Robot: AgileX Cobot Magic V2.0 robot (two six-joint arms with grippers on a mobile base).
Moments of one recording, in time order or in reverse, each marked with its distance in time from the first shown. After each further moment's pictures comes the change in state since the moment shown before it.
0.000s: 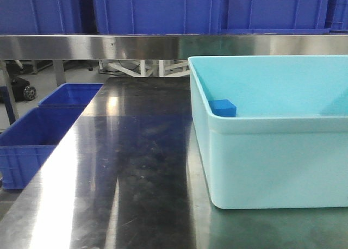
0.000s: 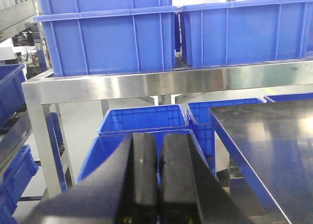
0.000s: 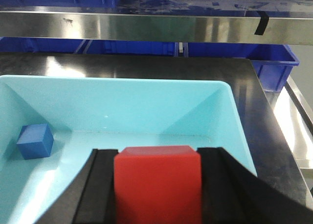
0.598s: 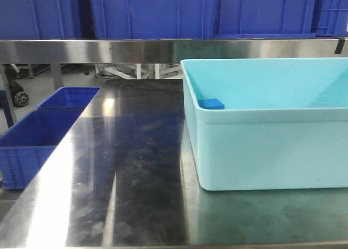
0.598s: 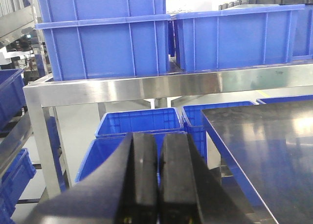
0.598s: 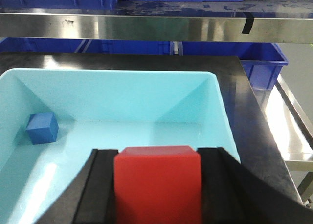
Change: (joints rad) left arm 0.000 0.000 0.000 0.000 0.000 0.000; right arm 0.000 0.000 0.000 0.000 0.000 0.000
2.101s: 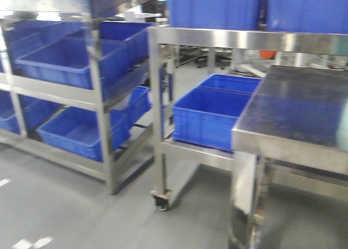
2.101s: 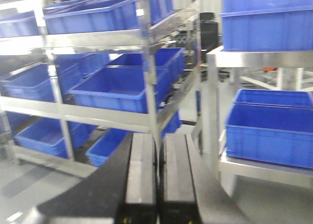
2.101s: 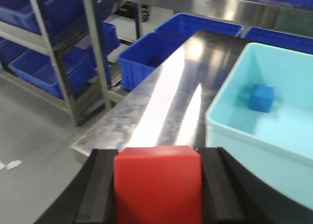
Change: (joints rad) left arm 0.000 0.000 0.000 0.000 0.000 0.000; right arm 0.000 0.000 0.002 0.000 0.000 0.000
